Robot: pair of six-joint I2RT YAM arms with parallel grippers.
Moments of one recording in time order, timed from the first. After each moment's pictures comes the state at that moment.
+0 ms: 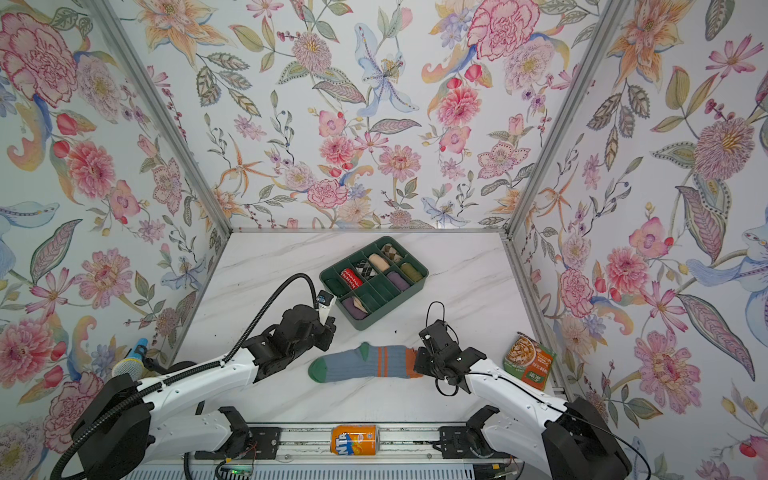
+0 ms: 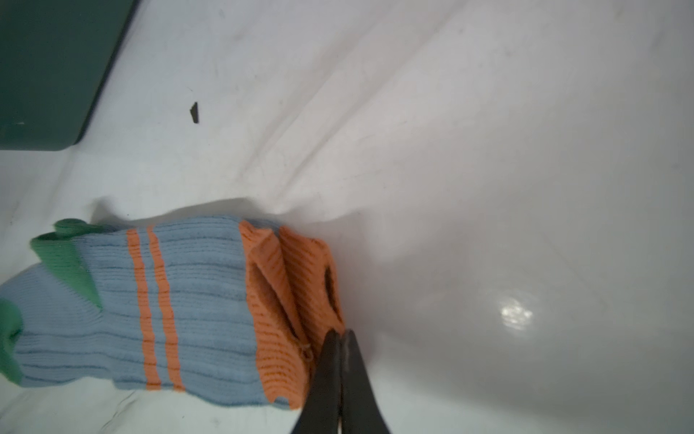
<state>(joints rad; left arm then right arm) -0.77 1.22 0.62 -0.03 -0.19 -0.14 0.63 1.06 0.44 -0.44 0.01 0.78</state>
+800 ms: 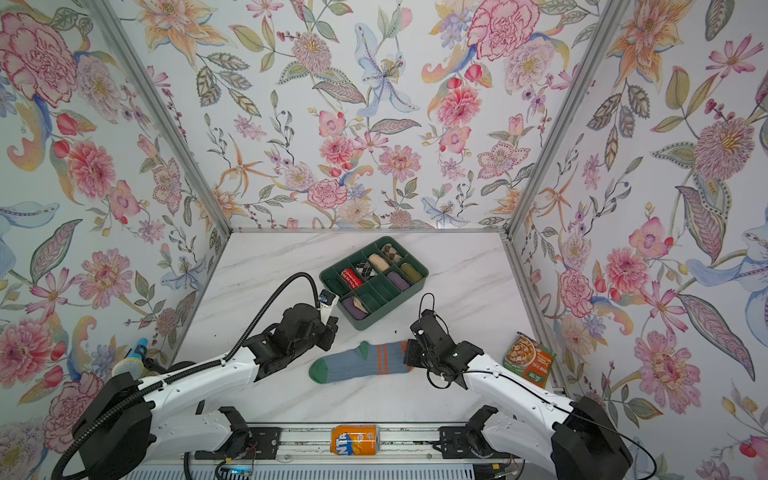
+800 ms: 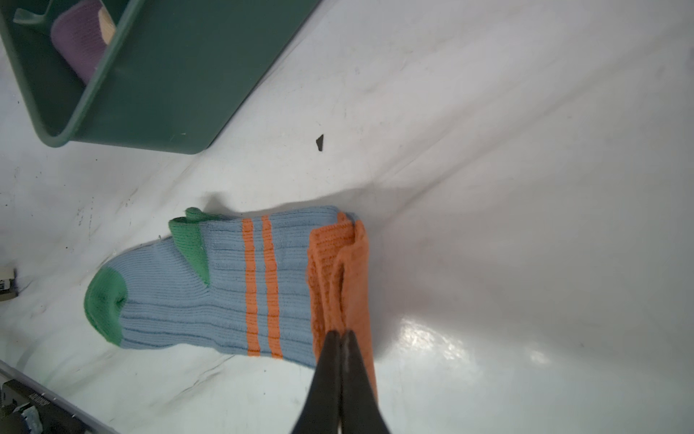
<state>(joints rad) -0.77 1.24 0.63 -0.02 -0.15 -0.14 0.72 1.08 0.55 -0.43 0.01 0.76</state>
